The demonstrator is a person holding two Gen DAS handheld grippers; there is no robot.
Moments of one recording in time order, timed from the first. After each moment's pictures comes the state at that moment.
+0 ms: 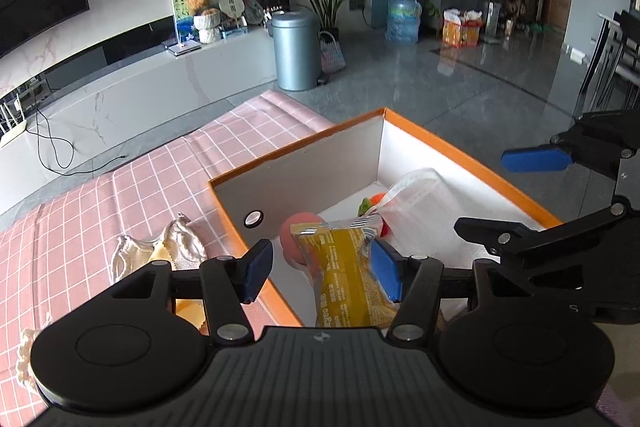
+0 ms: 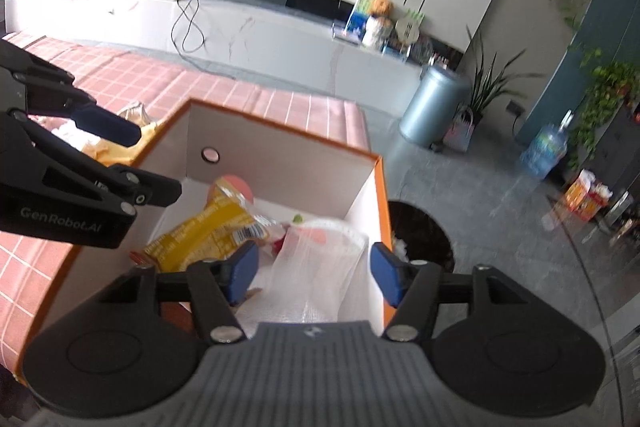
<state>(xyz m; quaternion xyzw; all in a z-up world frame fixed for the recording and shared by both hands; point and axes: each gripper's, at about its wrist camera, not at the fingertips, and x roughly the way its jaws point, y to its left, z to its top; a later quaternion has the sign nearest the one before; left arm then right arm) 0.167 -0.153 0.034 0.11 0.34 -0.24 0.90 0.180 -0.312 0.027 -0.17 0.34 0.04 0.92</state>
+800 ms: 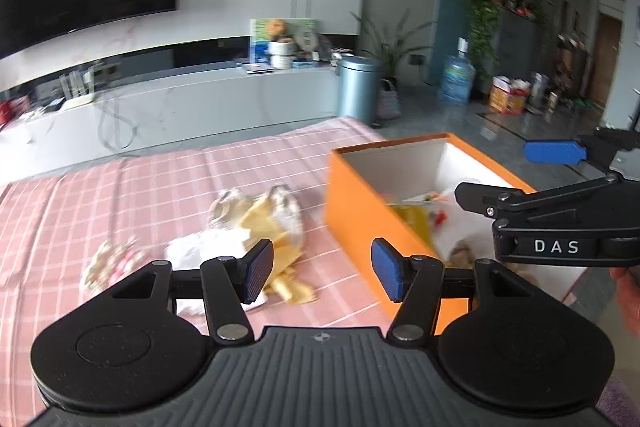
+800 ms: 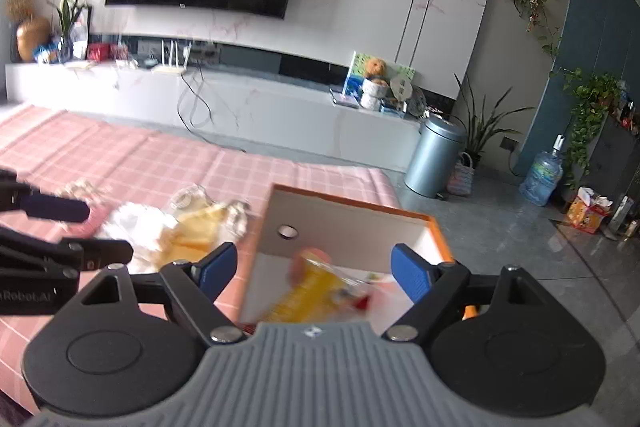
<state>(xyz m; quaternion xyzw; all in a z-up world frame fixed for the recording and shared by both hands) 0.093 -0.037 0.035 0.02 0.29 -0.16 0.94 0.123 -0.221 0.051 -0.10 0.25 0.04 0.96</state>
